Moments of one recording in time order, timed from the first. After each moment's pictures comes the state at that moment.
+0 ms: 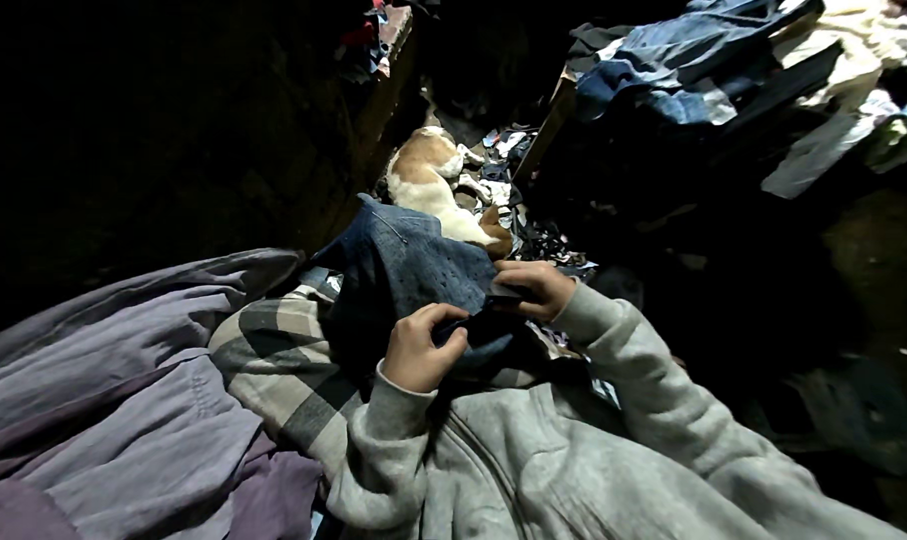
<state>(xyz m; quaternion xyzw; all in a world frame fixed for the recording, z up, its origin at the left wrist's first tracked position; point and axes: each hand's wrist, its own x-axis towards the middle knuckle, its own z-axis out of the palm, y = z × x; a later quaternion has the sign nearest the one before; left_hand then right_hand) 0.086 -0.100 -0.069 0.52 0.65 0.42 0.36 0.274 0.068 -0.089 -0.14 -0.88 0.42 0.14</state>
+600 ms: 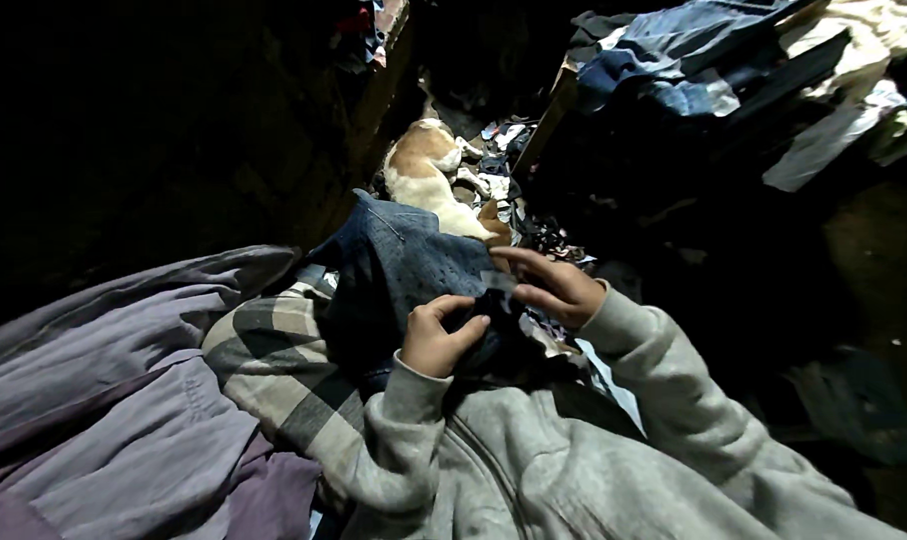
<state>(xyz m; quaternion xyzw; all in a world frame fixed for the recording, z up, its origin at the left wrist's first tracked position) 0.102 -0.083 -0.069 0.39 0.61 0.50 0.47 0.291 0.056 -0.070 -0.24 -0.87 0.41 0.11</state>
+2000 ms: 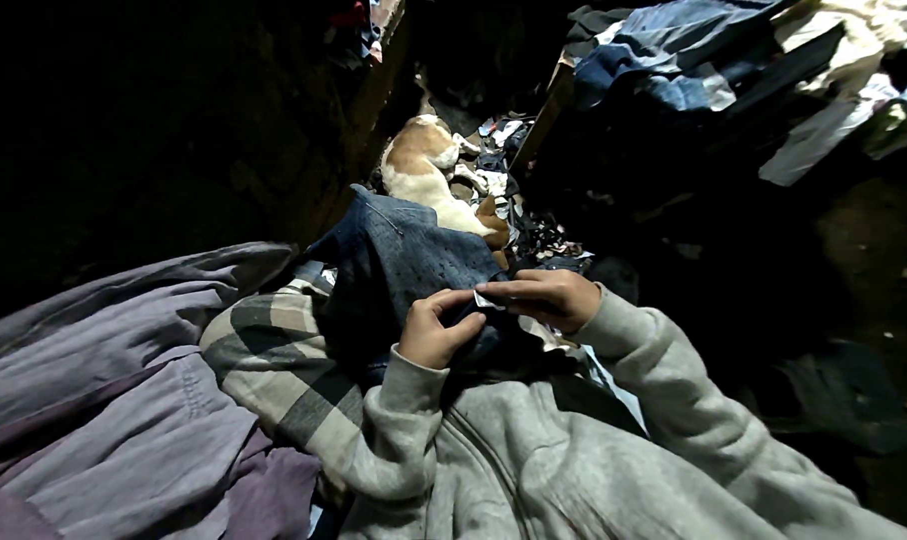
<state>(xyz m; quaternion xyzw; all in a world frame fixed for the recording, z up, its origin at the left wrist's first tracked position) 0.100 -0.083 -0.077 0.39 0.57 0.52 0.50 0.296 0.047 -0.075 -0.17 -0.91 0.35 0.13</state>
